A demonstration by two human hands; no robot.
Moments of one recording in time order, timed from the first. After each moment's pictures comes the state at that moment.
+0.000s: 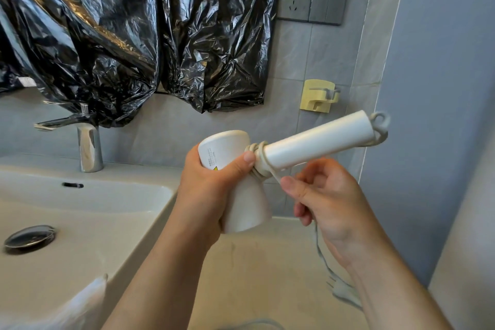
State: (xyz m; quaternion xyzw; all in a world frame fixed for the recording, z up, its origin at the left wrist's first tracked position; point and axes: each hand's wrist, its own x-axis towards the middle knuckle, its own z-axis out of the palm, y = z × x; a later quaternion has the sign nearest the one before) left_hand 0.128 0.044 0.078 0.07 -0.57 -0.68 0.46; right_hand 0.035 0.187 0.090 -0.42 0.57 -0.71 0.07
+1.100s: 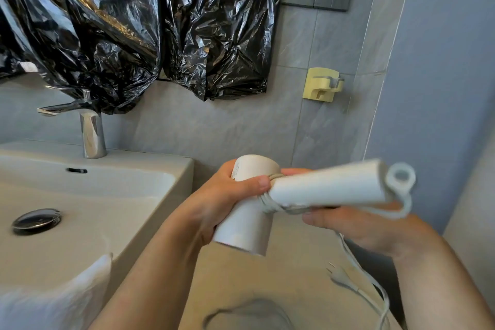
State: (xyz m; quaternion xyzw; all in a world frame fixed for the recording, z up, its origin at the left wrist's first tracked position) left_hand 0.125 0.043 0.060 -0.02 -0.66 -0.72 0.21; right_hand 0.002 0.223 0.087 -0.57 0.70 -0.41 0.09
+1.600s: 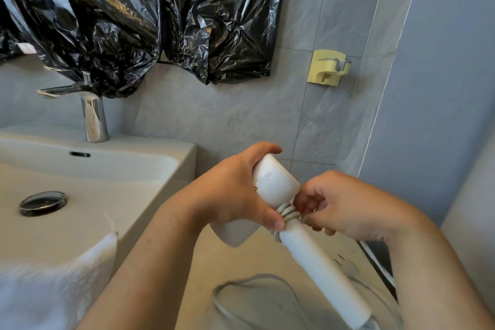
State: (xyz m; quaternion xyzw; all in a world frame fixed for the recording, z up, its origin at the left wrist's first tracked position) left_hand 0.135 0.047 0.066 0.07 -0.91 -0.35 0.22; right_hand 0.006 0.210 0.080 -0.52 0.82 -0.22 0.11
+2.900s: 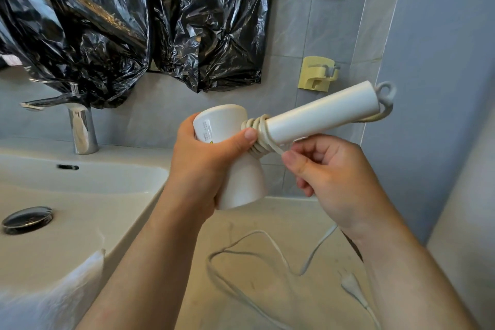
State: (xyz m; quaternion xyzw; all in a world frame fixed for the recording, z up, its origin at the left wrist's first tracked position) left_hand 0.130 0.047 0.081 0.07 -0.57 -0.66 0.49; right_hand 0.038 0.197 0.096 -0.46 0.62 -0.63 -0.02
